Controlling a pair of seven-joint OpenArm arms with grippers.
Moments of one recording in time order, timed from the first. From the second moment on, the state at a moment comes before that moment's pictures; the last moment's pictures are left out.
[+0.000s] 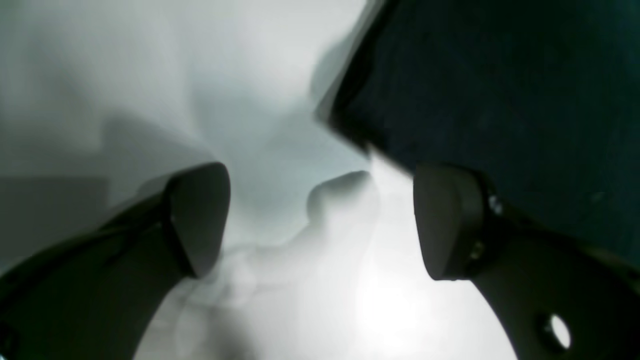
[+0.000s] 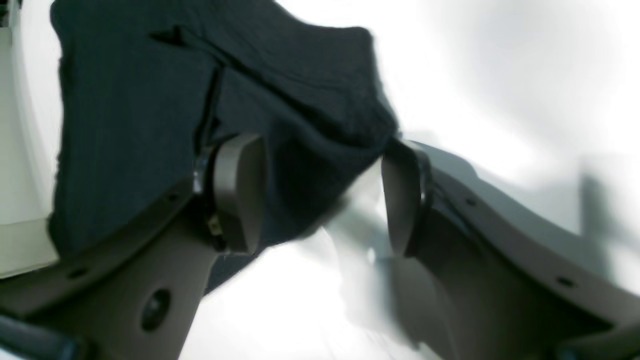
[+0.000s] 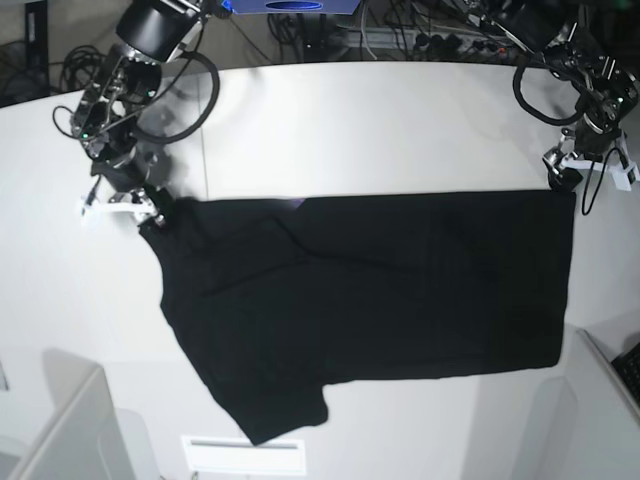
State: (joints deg) left arm 3.7 -7.4 -57.4 82.8 -23.3 -23.7 54.1; right arm -1.9 -6.1 36.0 84.1 32.2 4.2 -49.3
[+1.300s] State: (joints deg) left arm -0.4 -13.4 -48.9 71.3 -25.9 -24.6 52.6; right arm -3.0 -3.4 36.0 81.5 33.6 5.0 -50.2
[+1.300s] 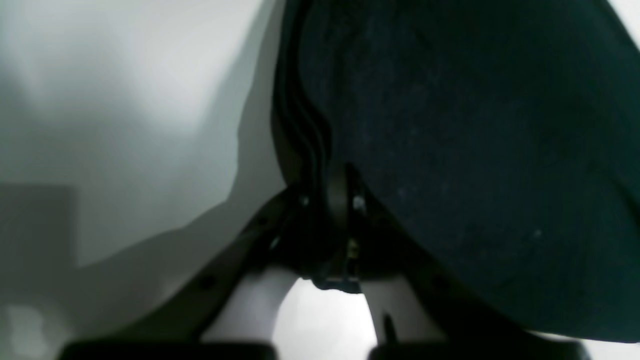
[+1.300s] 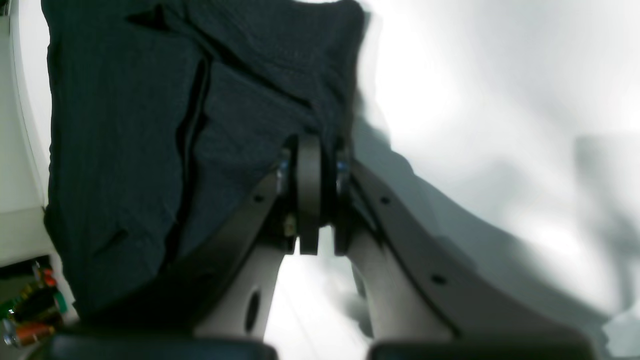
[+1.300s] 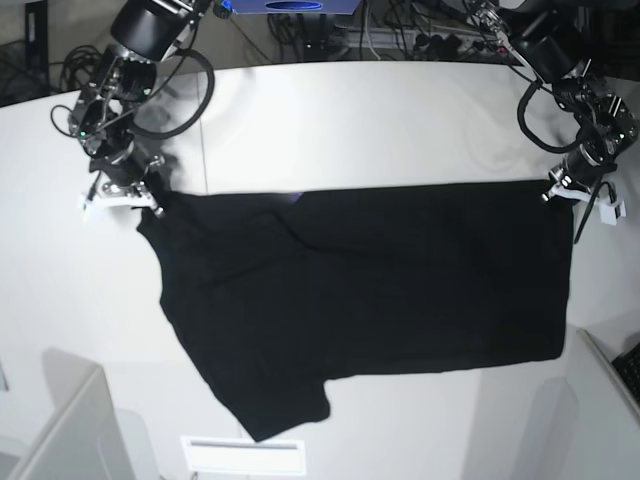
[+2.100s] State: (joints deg) left arm 14.9 -11.4 -48.7 85.3 -26.0 -24.2 53.5; right arm -18.6 -3.1 36.1 96.4 34.8 3.9 -52.3
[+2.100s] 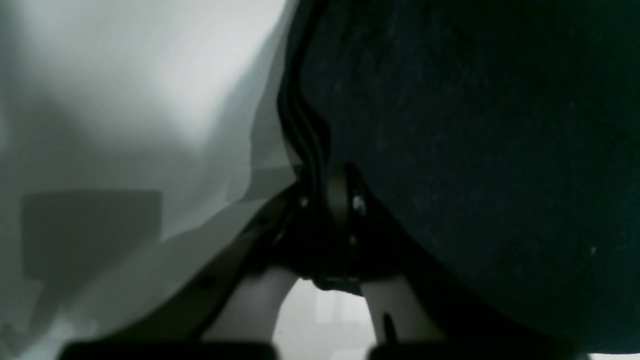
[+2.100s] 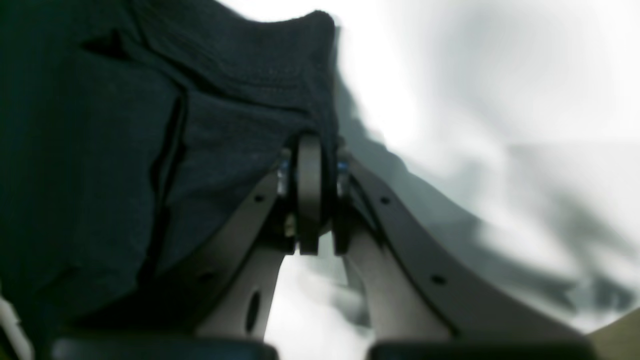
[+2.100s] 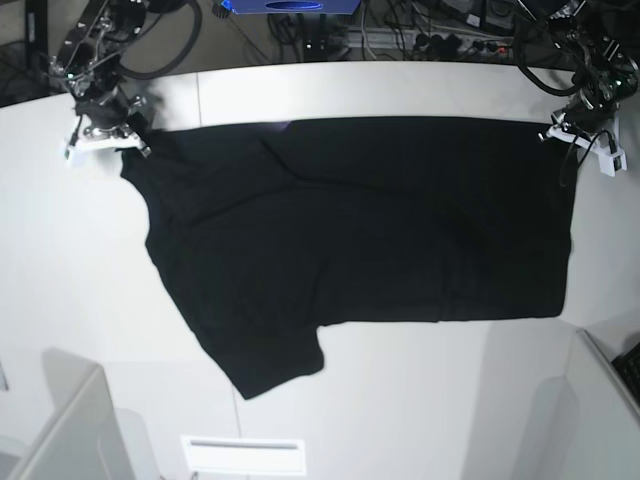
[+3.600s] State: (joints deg) left arm 25.8 -8.7 -49.2 92.1 -26.7 -24.6 52.4; right arm -26.3 -3.4 44.1 102.6 41.3 3.4 -60.4
